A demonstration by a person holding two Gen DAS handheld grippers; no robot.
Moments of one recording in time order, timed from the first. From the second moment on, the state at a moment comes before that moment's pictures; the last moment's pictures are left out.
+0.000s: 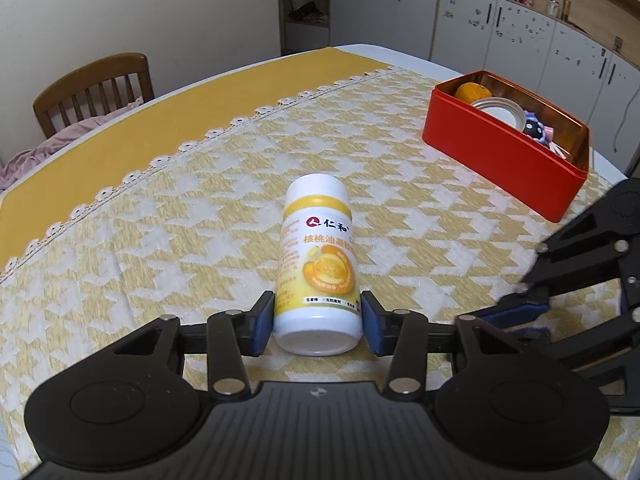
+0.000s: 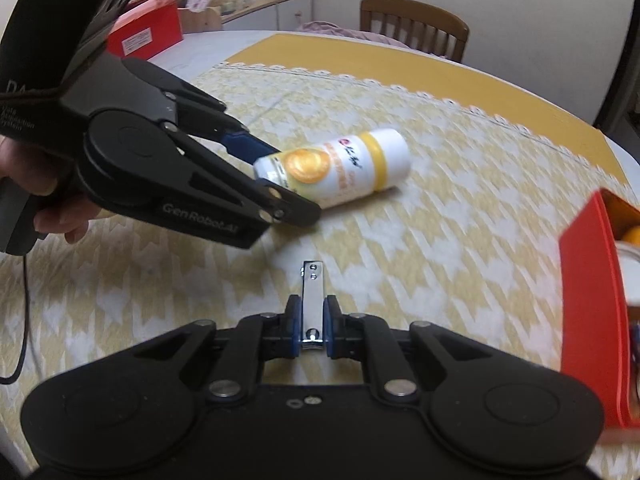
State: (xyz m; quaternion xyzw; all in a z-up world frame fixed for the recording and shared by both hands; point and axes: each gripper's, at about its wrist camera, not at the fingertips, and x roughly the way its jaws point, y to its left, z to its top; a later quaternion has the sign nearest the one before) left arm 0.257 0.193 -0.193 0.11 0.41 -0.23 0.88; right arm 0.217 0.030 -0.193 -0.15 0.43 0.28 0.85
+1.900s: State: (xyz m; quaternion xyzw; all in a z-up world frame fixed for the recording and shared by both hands) left arm 0.207 0.099 -0.114 0.00 0.39 -0.13 0.91; right arm 0.217 -0.177 -0.105 -0.03 0.37 0.22 0.90
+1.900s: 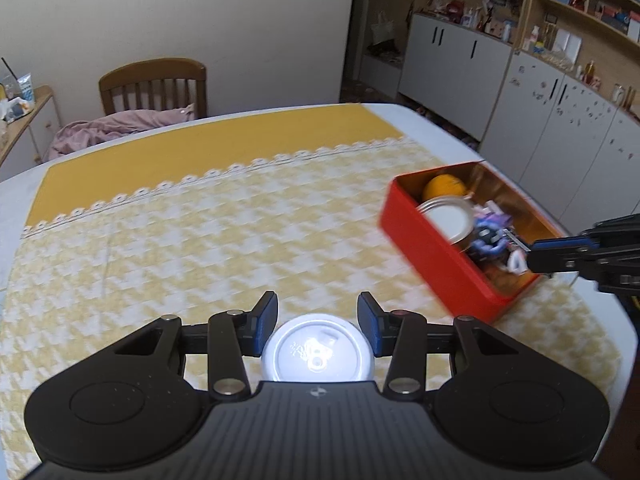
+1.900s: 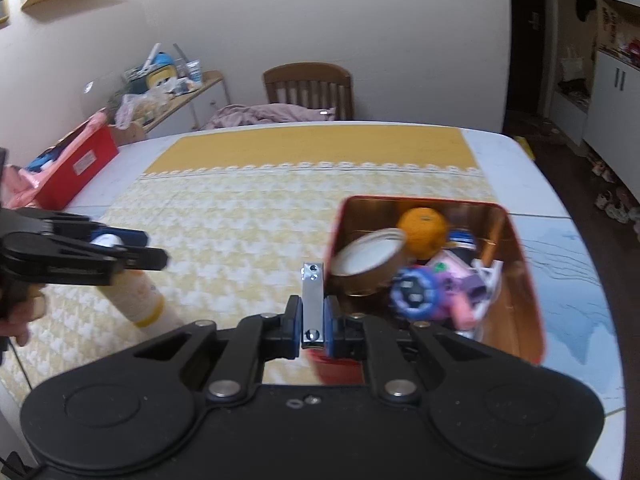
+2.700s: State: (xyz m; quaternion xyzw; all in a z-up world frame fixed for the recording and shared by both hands) left arm 0.258 -0.039 -0.055 -0.02 0.36 -0.22 0.91; right arm 0.263 -0.268 -0.123 -0.04 0.37 0.17 0.91
